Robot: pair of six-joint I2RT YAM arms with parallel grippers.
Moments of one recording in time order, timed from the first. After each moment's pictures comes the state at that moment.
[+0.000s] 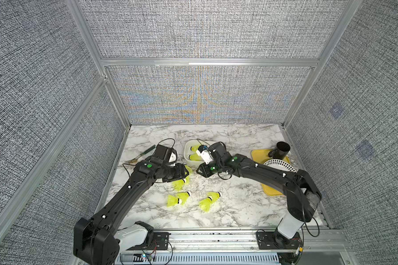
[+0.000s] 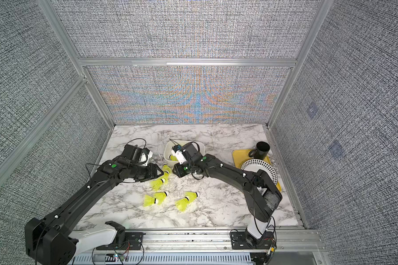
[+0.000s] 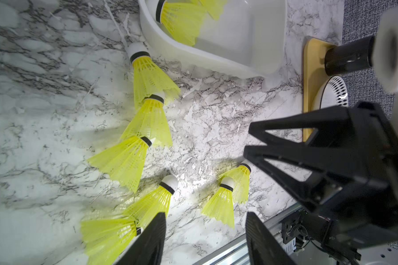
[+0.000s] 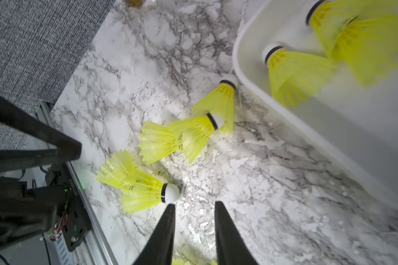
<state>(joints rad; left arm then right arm) -0.44 1.16 0.98 -0.84 0.36 -0.55 0.85 1.71 1.26 -0.39 -0.25 0.29</state>
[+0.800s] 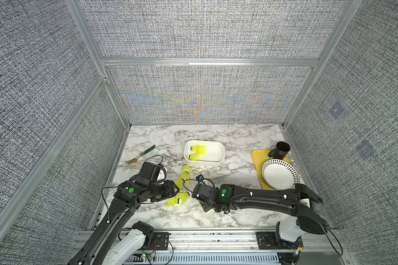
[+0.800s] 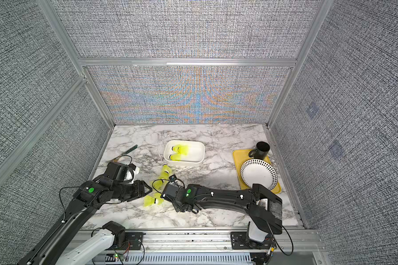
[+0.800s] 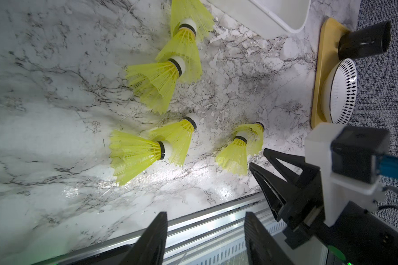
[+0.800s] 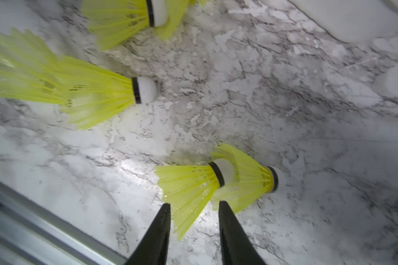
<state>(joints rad) -0.44 0.83 0.87 -1.08 0.34 -0.63 1.25 1.66 1.17 -0.75 0.36 0.67</state>
